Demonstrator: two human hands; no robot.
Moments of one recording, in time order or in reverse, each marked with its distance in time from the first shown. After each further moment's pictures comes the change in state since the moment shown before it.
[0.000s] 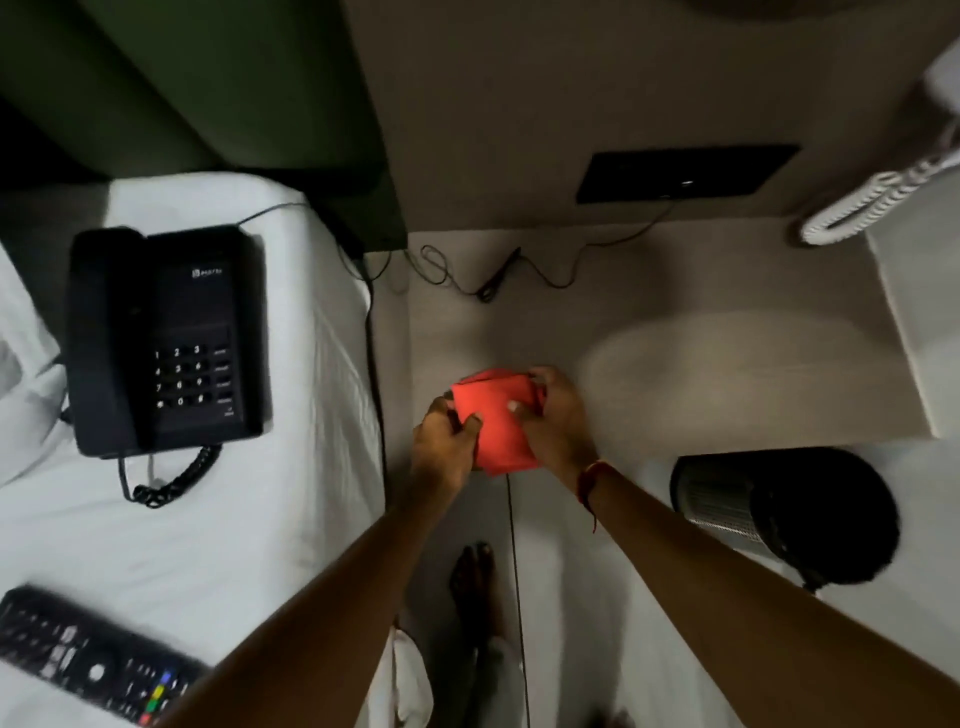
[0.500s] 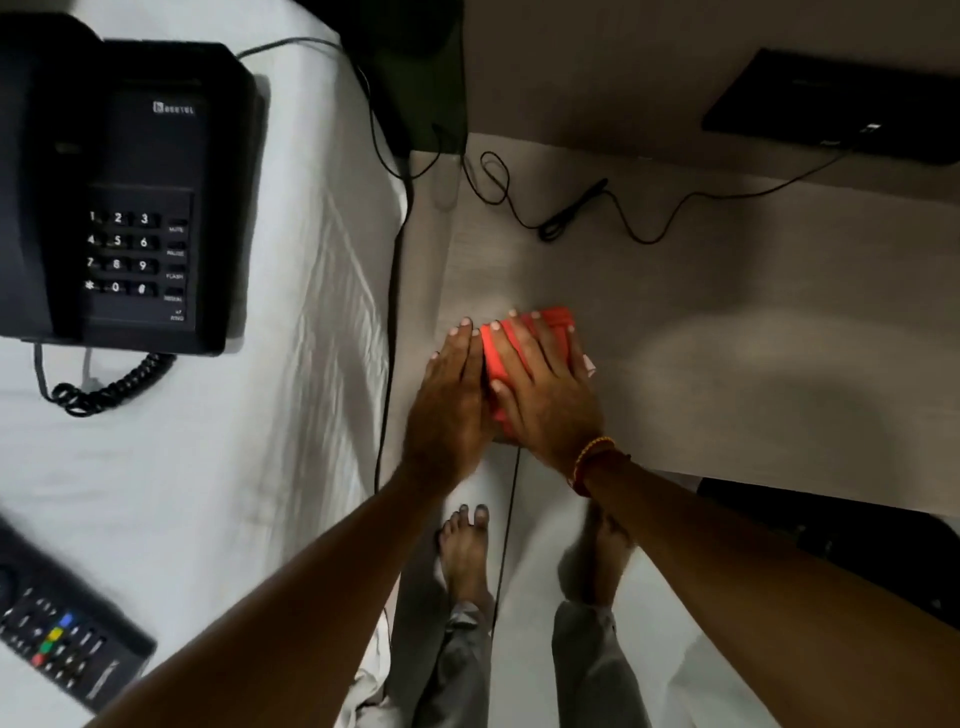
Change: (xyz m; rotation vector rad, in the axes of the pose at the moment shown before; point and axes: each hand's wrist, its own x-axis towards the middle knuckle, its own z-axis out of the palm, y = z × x) left_hand 0.029 -0.067 0.016 0.658 0.102 0.463; right_hand 0.051 0.057 0.050 -1.007 -0.164 -0.734
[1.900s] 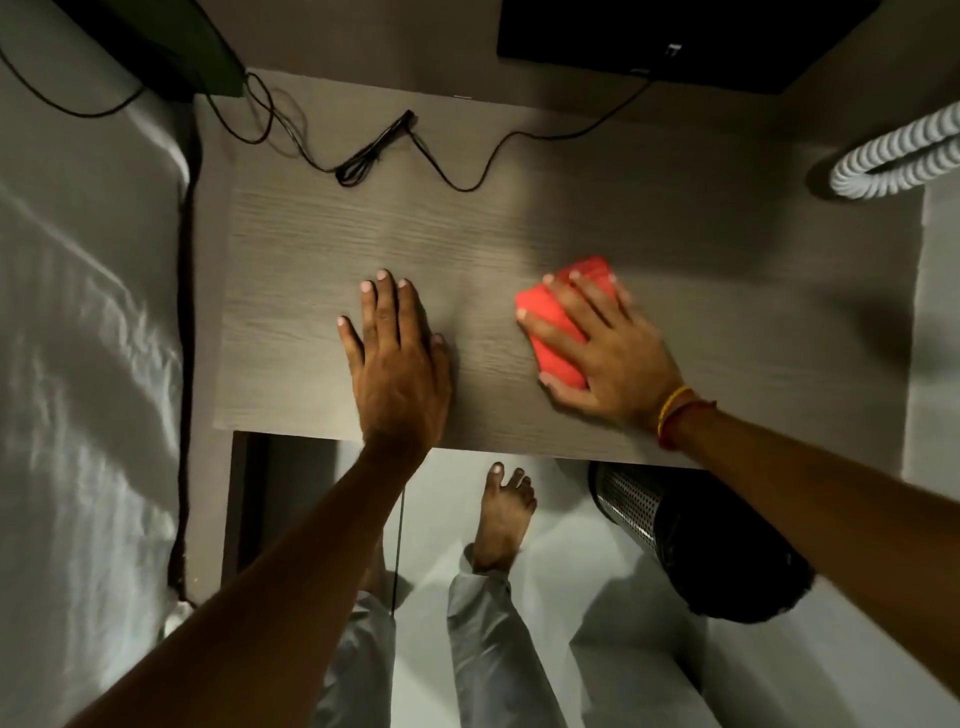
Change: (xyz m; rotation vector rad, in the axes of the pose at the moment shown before) left_hand 0.056 0.145 0.090 0.214 0.157 -0.226; right_hand -0.087 0.258 -0.018 -0.167 0.016 -0.150
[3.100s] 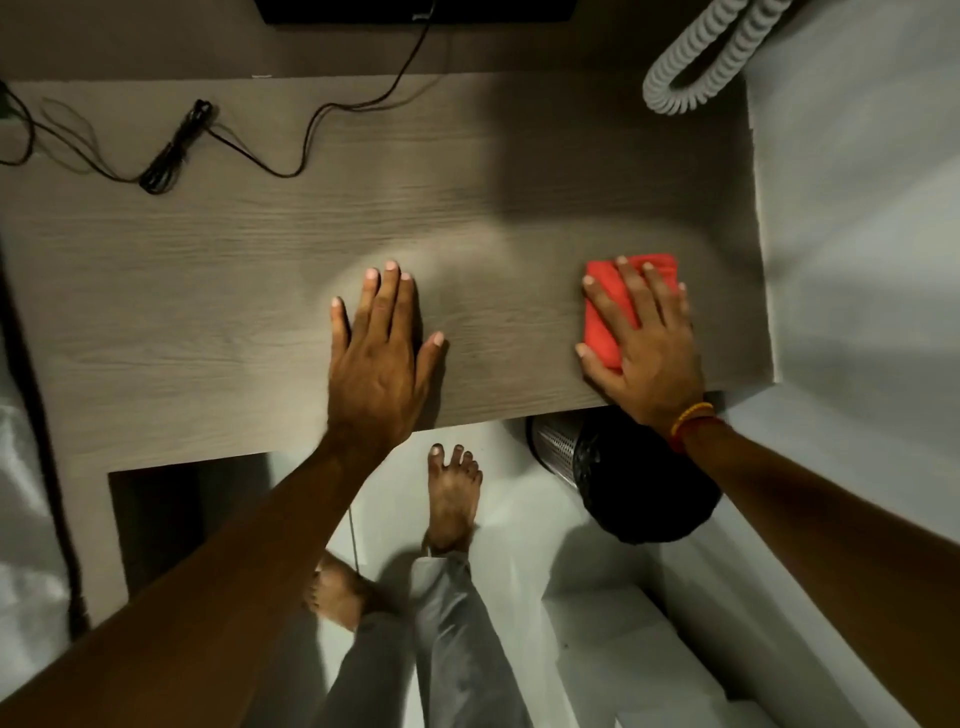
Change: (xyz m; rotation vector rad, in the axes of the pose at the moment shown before) left_hand -0.017 0.086 0.025 0.061 -0.149 0.374; right_hand -0.155 0.068 0.024 0.141 0.037 0.597
